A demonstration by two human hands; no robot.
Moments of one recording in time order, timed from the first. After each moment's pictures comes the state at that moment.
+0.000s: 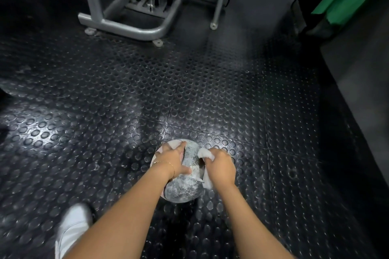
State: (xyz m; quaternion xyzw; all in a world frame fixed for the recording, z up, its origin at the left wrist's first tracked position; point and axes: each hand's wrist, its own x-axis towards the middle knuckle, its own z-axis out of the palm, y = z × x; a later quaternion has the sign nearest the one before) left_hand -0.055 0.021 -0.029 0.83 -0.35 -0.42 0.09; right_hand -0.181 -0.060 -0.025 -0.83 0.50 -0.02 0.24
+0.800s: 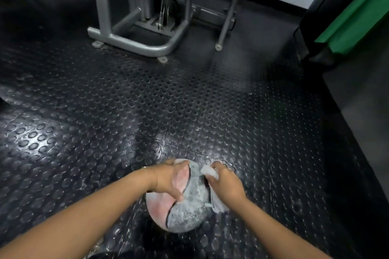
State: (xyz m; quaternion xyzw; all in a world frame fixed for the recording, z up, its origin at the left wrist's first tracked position) left_hand -0.019 0.002 -0.026 0.74 -0.51 -0.44 0.01; right_hand -0.181 -0.109 -0.026 -0.86 0.43 0.08 0.26
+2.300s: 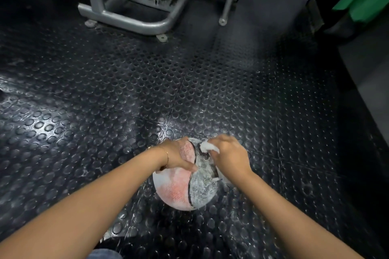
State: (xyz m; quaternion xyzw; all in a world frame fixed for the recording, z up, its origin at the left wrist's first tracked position) left_hand -0.015 -0.023 -0.035 0.79 -0.39 -0.47 0.05; right_hand -0.160 -0.118 -0.014 -0.94 0.31 0.00 0.16
